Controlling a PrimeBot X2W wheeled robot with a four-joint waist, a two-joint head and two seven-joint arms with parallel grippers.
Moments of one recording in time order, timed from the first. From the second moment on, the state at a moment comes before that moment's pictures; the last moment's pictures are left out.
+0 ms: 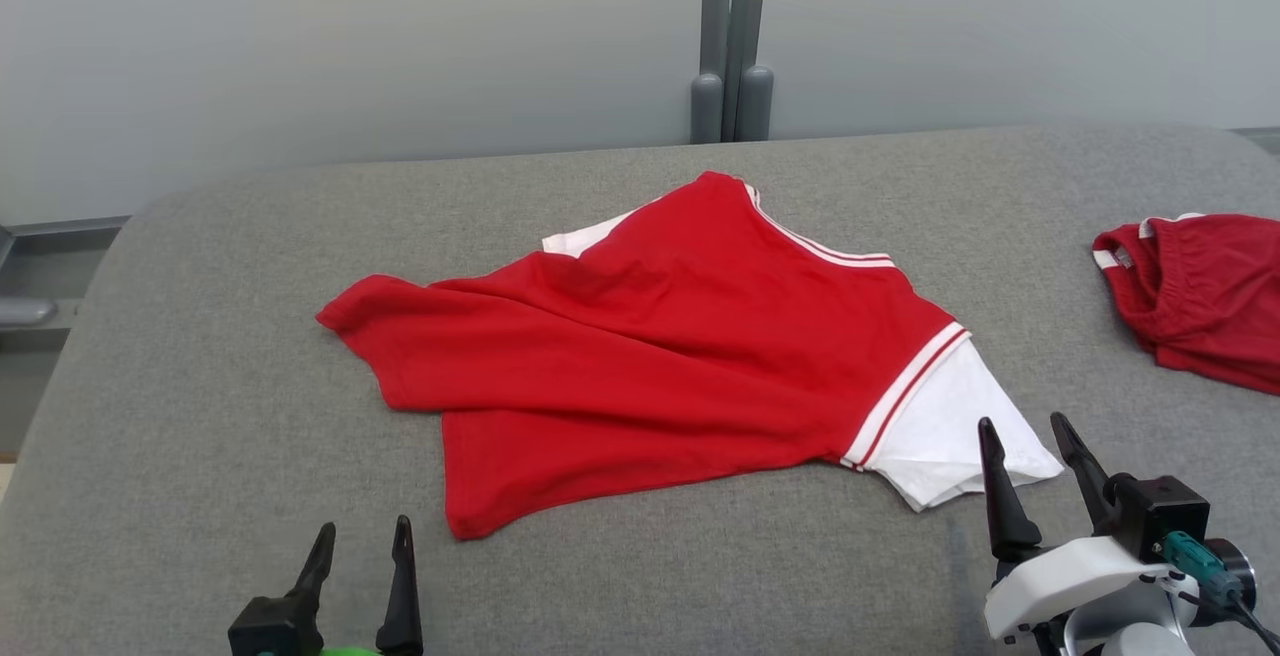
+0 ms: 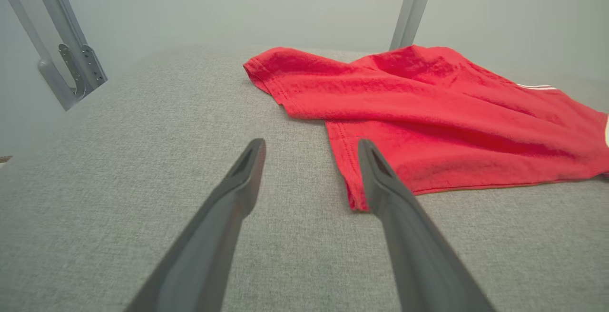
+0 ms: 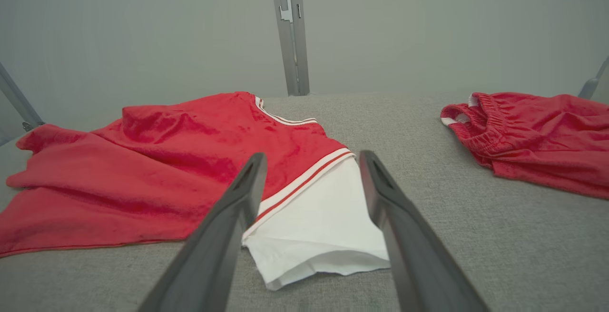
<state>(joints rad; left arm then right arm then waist) 0.07 0.05 -0.05 0.33 -0.19 -0.05 -0.26 -0.03 -0.07 -0.02 0.29 0.15 0.13 -0.26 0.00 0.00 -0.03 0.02</state>
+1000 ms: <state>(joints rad) -0.07 0.05 -0.12 0.53 -0.39 -0.09 -0.26 -0.10 -0.10 -0.06 0.30 0.19 0.13 -0.26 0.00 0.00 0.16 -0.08</state>
